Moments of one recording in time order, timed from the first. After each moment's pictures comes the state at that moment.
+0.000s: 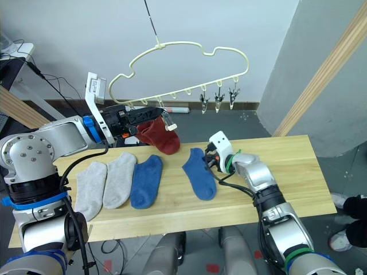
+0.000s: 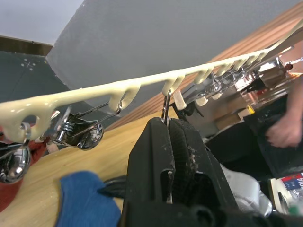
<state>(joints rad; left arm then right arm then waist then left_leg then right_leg) -0.75 0.55 0.35 -0.12 -0.97 1.31 -0.43 -0.69 -0.23 0.18 0.31 0.19 0.65 0.68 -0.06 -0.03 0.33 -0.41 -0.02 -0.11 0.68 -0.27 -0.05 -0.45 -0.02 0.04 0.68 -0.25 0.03</state>
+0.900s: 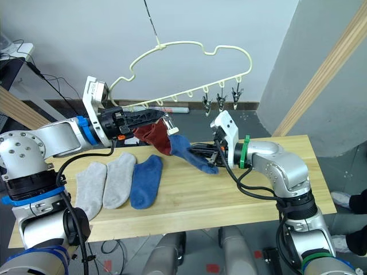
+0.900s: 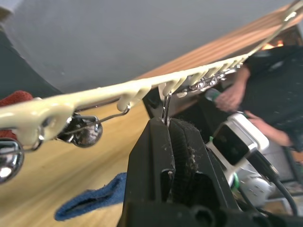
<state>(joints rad) -0.79 0.53 0.44 -0.01 -1.15 1.47 -0.38 -0.64 -0.37 0.12 -0.24 0.54 0.95 0.80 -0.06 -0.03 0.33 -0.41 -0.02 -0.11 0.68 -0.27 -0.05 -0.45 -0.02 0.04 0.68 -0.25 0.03</state>
